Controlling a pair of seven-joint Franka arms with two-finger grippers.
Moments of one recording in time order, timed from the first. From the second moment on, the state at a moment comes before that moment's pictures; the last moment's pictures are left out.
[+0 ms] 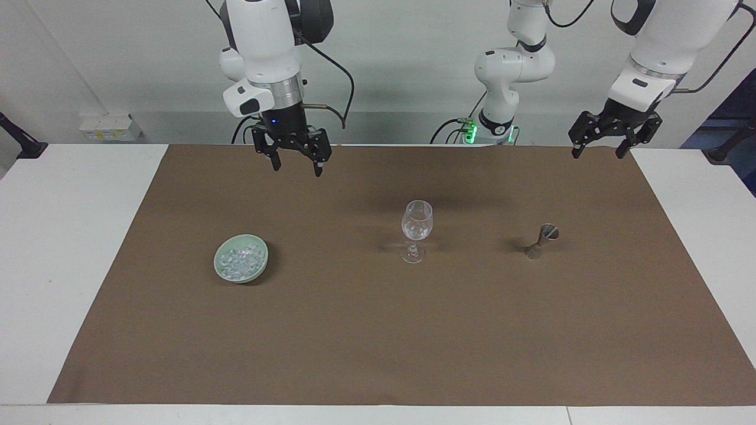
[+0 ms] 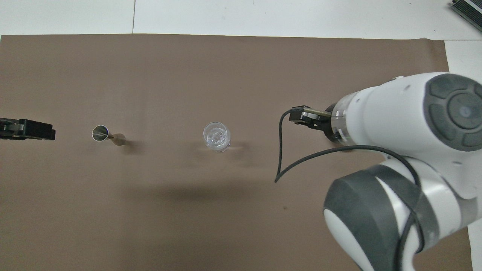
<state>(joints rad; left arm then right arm) 0.04 -0.12 -0.09 -1.70 0.00 1.62 0.03 0.11 -0.07 0.19 -1.74 0.00 1.81 0.54</state>
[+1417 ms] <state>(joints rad) 0.04 -0.12 -0.08 -1.69 0.00 1.62 0.03 -0.08 0.01 0.19 -1.54 -0.05 1.56 0.26</state>
